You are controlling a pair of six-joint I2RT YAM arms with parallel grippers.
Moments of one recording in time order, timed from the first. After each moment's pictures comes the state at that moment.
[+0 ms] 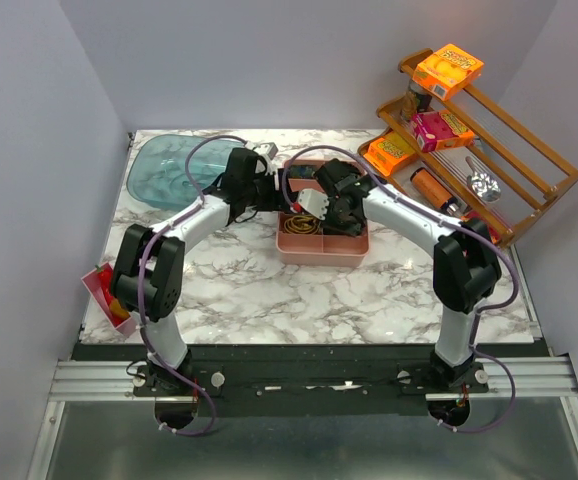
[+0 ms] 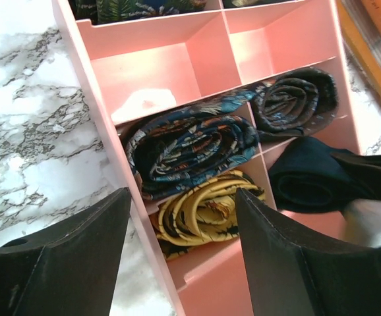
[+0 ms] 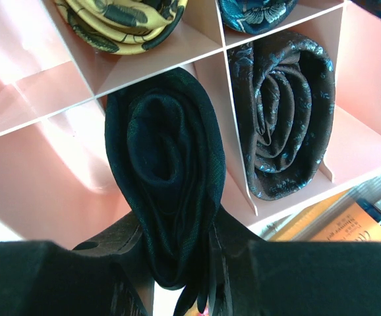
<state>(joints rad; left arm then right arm) -0.39 1.79 1.24 -0.08 0.35 -0.40 0.62 1.88 1.51 -0.83 0.12 -0.72</state>
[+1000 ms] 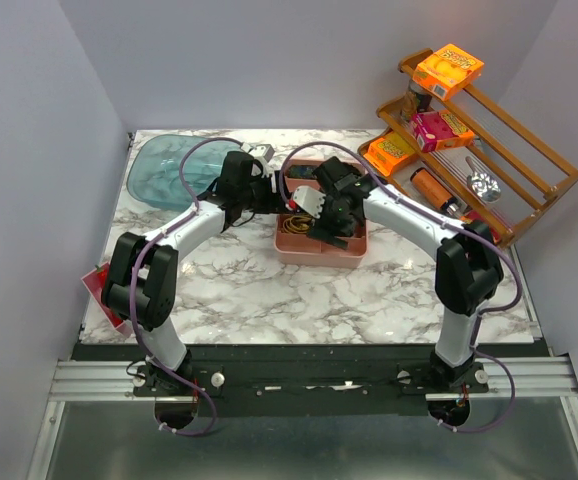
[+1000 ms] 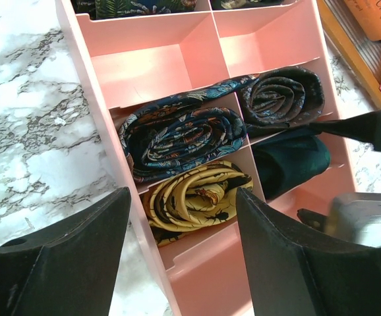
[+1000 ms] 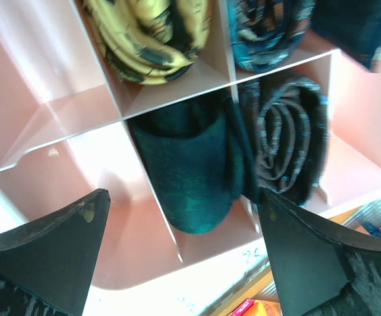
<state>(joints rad) -0.39 1.71 1.17 -0.05 0.34 -0.39 0.64 1.88 1.54 -0.82 0.06 -0.70</state>
